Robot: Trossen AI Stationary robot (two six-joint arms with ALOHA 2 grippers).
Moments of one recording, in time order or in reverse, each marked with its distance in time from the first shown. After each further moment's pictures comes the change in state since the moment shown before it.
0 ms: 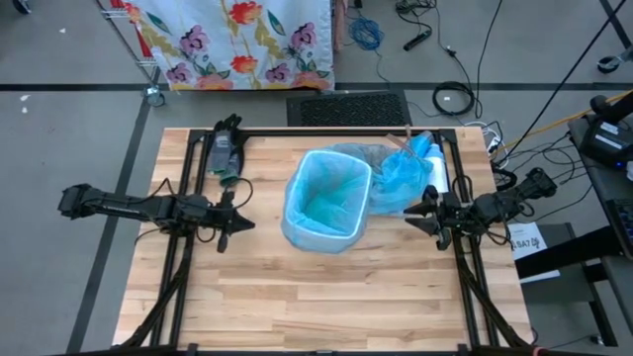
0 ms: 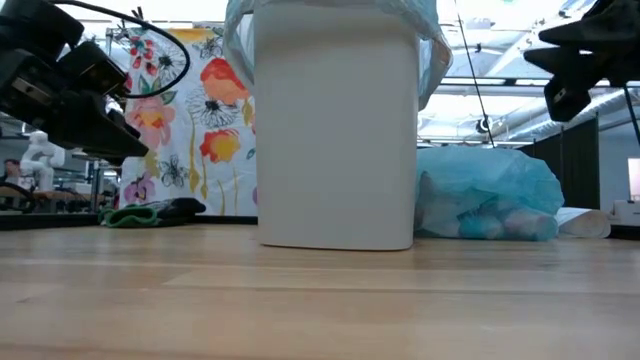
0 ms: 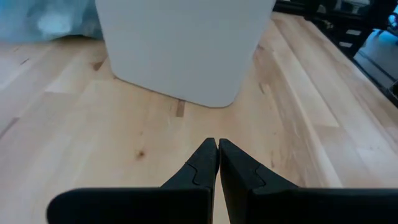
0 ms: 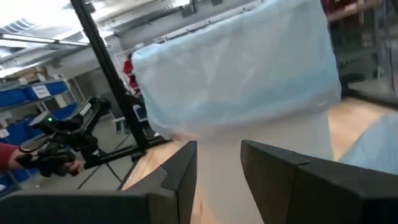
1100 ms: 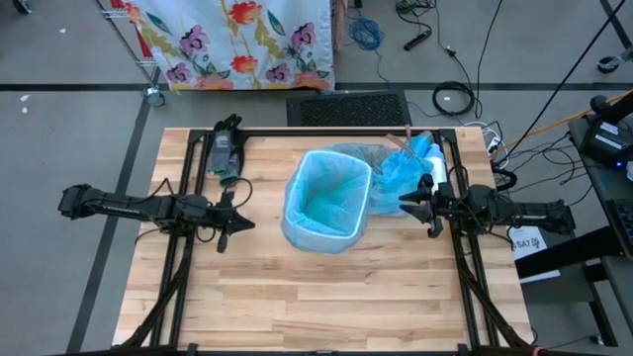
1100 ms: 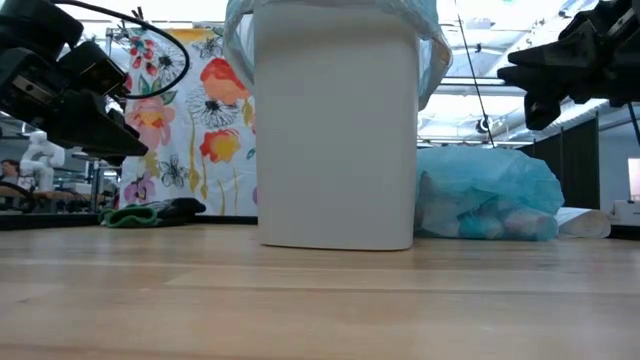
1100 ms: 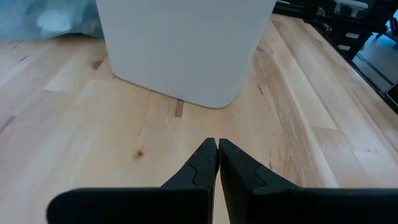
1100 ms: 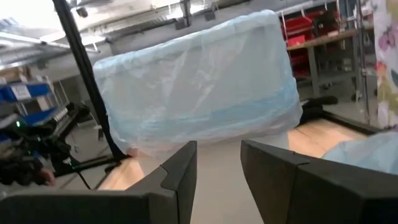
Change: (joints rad) left arm 0.000 -0.005 0.000 -0.002 0.006 -0.017; right arm -0.496 0.004 -0.055 0.097 -0.443 -0.039
